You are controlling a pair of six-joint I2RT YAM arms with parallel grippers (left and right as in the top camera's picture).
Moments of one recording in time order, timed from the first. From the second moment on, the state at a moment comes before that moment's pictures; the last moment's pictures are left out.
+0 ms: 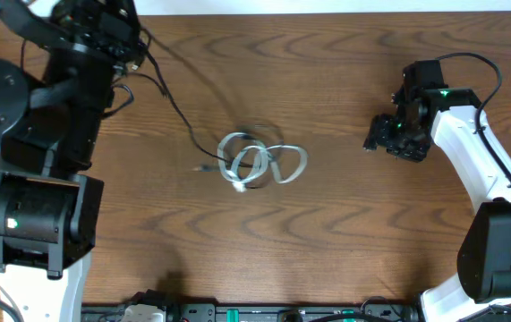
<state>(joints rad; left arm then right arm) -0.16 1.18 1.69 -0.29 0.07 -0.76 0.07 1.75 1.29 -0.94 -0.17 0.36</state>
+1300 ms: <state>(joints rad) -0.19 1.22 1.69 -0.05 0.28 -1.07 0.77 2.05 1.29 -0.21 -0.43 0.47</state>
